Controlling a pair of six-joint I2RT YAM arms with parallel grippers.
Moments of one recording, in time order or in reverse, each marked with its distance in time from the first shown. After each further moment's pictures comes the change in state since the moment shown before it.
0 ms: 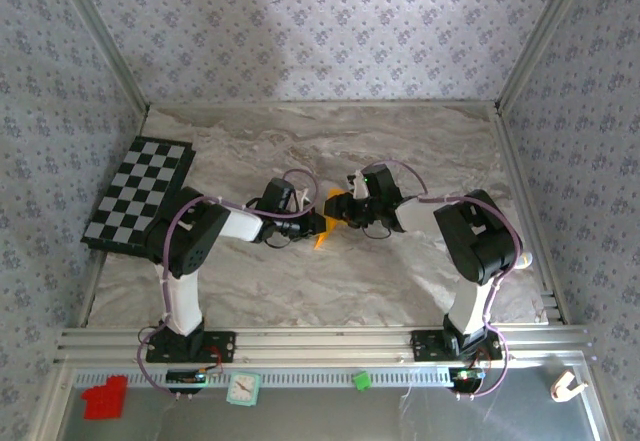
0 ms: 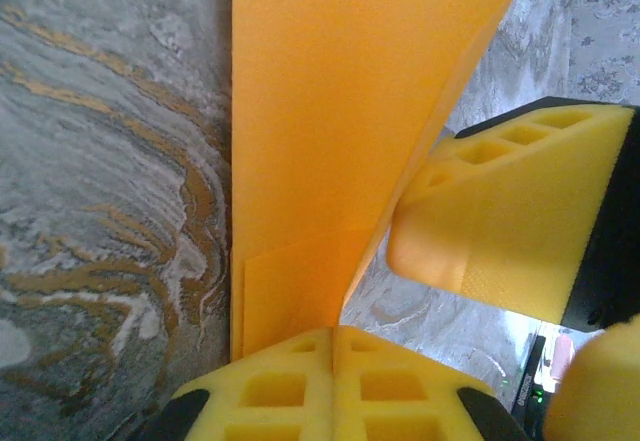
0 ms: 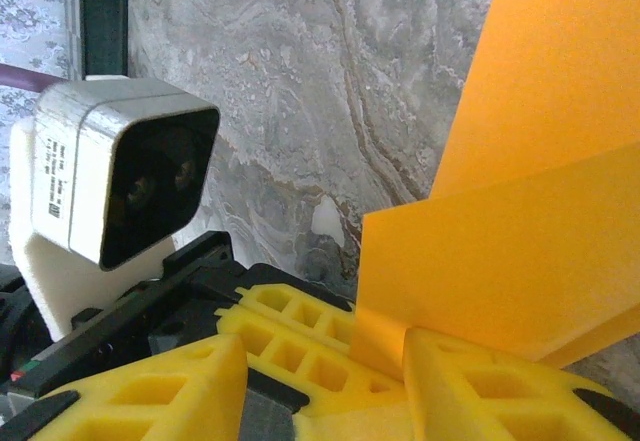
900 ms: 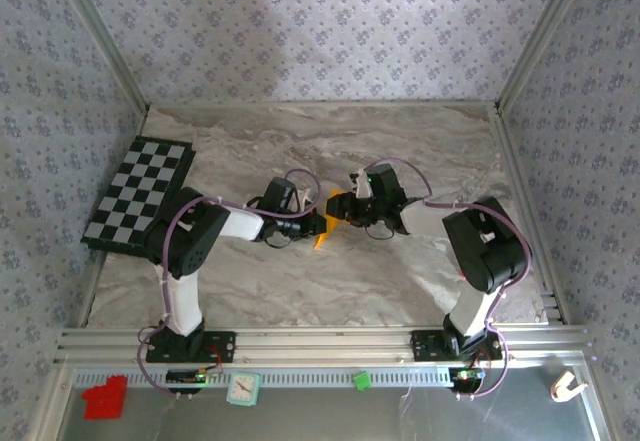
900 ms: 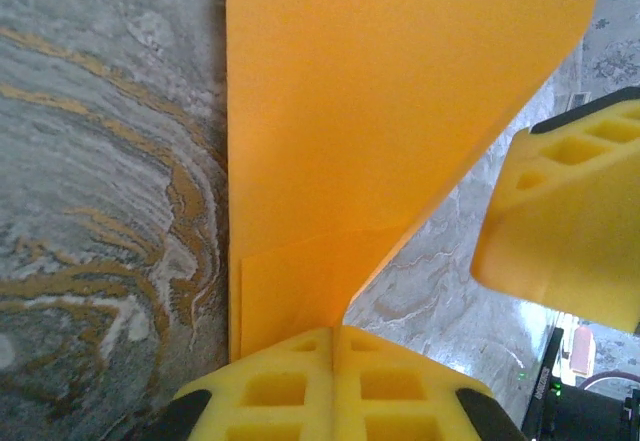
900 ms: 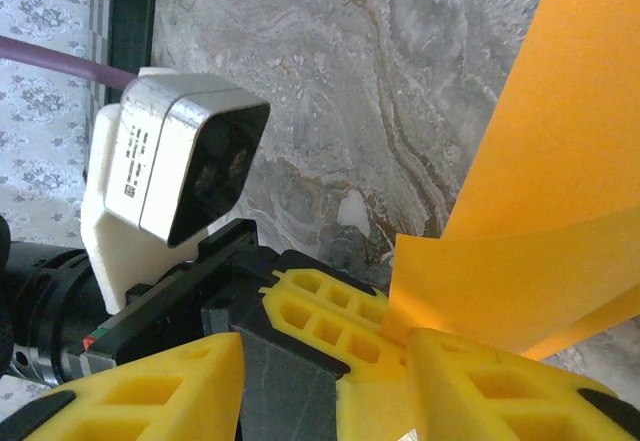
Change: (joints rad) left arm -0.007 -0.005 0.018 -0.045 -0.008 0.044; right arm 0.003 -0.071 -0.033 -0.010 0.011 -0.027
